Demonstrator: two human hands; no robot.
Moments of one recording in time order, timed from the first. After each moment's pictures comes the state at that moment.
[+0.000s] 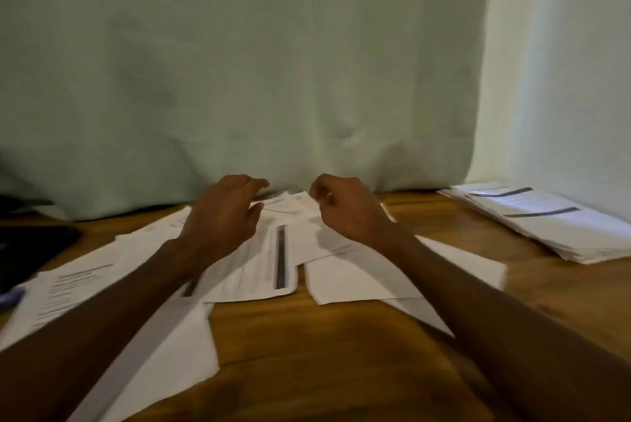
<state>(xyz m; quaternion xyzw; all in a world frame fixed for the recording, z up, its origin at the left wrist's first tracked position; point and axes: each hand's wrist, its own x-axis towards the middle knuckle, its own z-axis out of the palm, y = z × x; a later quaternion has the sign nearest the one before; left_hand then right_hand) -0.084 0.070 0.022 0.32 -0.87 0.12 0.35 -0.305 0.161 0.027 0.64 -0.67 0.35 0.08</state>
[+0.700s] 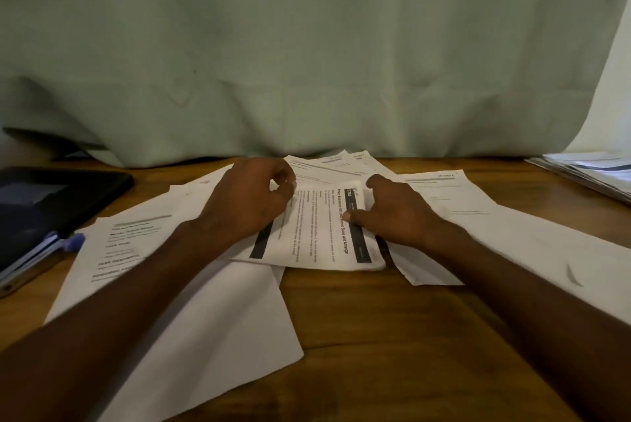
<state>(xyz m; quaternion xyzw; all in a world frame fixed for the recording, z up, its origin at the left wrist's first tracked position) -0.025 0.020 -0.022 0.38 -0.84 -0.07 0.38 -0.239 0.119 -0.019 0.57 -0.79 0.20 -0.05</state>
